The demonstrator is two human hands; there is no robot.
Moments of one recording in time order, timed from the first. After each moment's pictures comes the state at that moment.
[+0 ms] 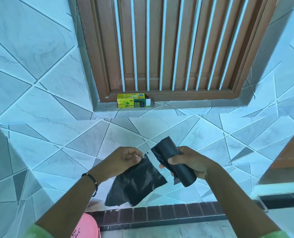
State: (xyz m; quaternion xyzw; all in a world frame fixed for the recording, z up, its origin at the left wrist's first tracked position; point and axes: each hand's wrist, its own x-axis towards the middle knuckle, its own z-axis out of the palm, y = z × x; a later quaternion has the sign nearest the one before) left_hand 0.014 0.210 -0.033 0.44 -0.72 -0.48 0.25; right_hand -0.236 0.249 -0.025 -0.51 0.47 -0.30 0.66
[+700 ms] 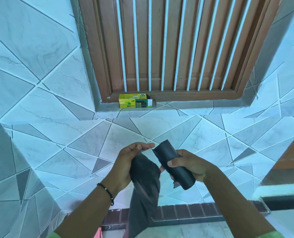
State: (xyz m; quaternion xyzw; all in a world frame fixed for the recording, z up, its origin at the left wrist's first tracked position) left_hand -0.014 0.234 -0.032 0.33 -0.50 -0.65 0.47; right_hand -0.229 0.247 -0.033 -0.51 0.45 -0.29 0.67
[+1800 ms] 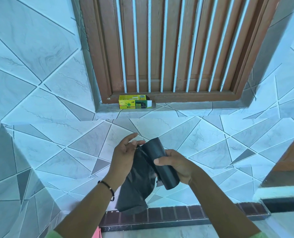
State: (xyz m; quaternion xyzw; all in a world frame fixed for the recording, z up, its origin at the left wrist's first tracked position) left_hand -0.018 0.217 -0.040 0.44 -0.53 -0.50 0.52; right_hand -0.195 0.249 -0.037 -0.49 0.43 -0.36 0.67
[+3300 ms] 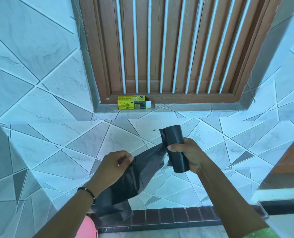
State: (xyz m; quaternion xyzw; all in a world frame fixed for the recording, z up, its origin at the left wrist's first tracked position) left_hand 0.023 0.216 -0.056 0.51 -0.77 -0.23 0.31; right_hand -0.232 0.227 -0.025 -0.43 0.49 -0.50 0.57
